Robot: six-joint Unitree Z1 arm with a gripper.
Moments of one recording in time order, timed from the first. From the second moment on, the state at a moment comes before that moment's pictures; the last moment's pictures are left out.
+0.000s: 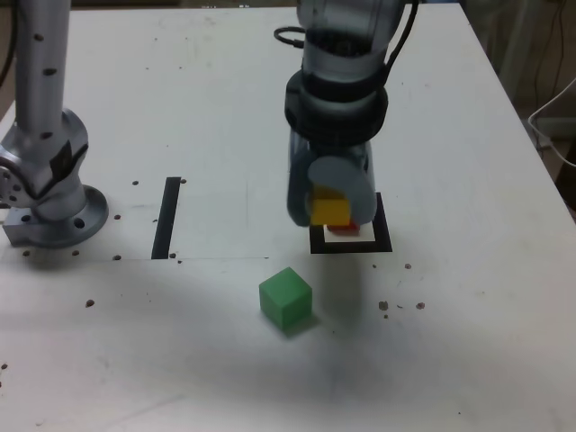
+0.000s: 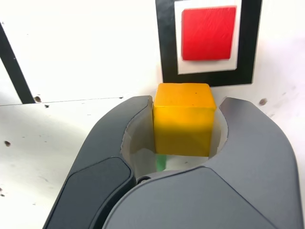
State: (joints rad) arm -0.30 1.97 -1.58 1.29 0.11 -0.29
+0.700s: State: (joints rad) arm -0.16 1.99 -1.60 1.29 0.09 -0.22
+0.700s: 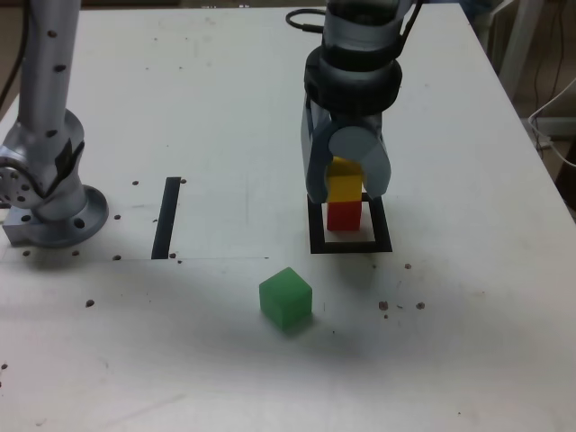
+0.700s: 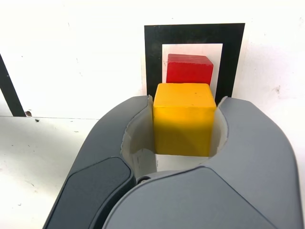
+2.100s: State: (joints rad) arm -0.12 2.05 -1.63 1.24 0.09 -0.13
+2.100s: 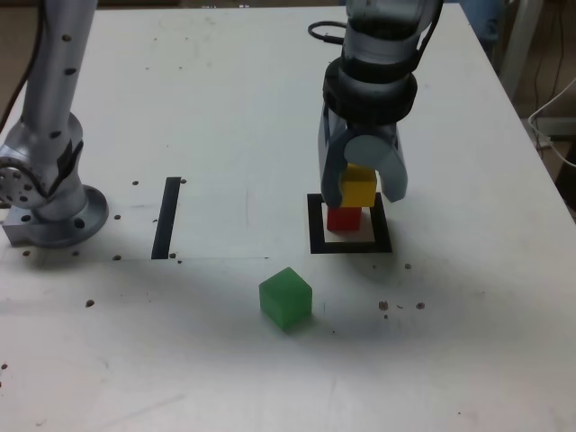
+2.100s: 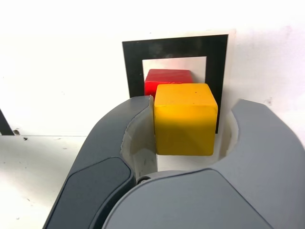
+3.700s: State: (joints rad) arm -0.31 1.78 -1.38 1.26 0.08 -0.11
